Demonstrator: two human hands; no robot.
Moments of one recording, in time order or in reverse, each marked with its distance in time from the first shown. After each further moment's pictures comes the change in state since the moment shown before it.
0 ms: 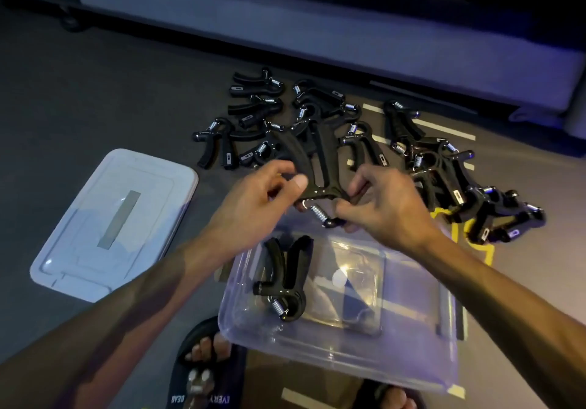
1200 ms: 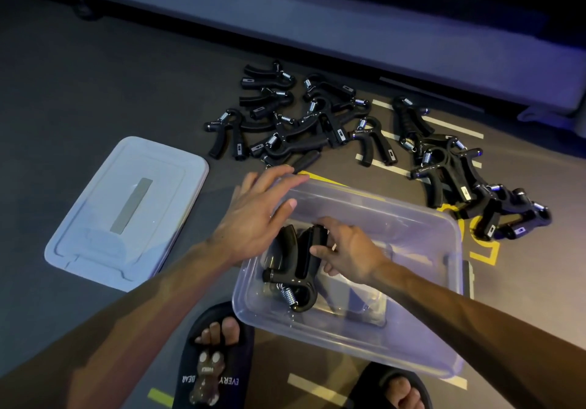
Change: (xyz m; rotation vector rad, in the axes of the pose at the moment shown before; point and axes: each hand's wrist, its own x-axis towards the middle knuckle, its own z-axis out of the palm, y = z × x) left_hand -0.021 -0.056 0.001 0.540 -0.032 0.159; right_hand -0.017 0.065 0.094 -0.160 -0.369 0.070
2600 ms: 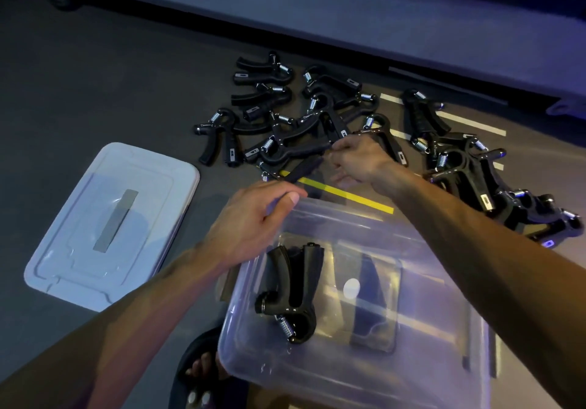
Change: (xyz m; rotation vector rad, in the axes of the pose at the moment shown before) left_hand 0.041 -0.007 -0.005 -0.210 0.008 -0.024; right_hand 0.131 -0.025 -0.106 0.450 0.171 0.317
